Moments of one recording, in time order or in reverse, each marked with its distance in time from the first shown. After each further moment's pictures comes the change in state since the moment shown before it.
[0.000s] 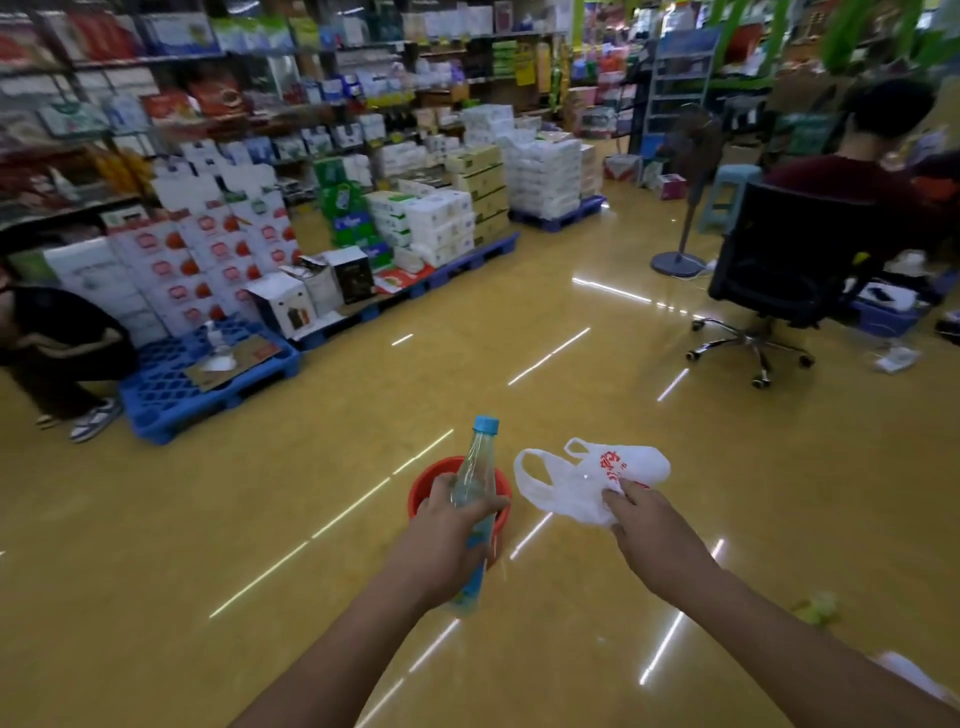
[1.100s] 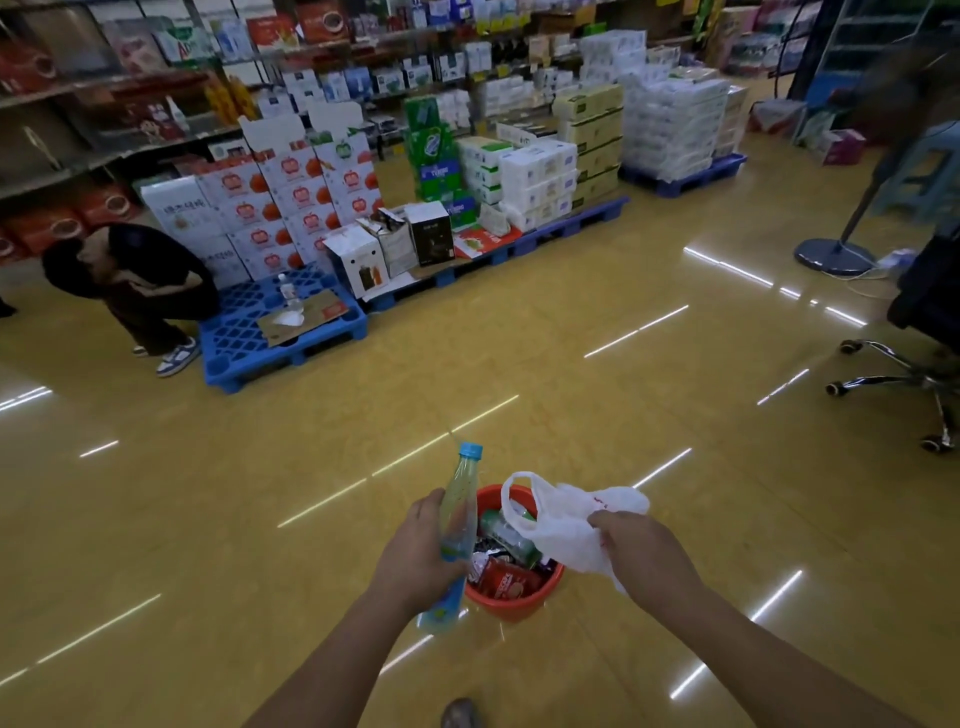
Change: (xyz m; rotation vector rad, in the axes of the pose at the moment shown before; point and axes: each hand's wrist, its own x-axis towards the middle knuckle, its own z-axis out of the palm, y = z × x) left_hand 0.201 -0.146 -0.003 -0.217 0.062 -0.502; right_hand 0.290 -0.008 0.066 0.266 -0.242 -0.100
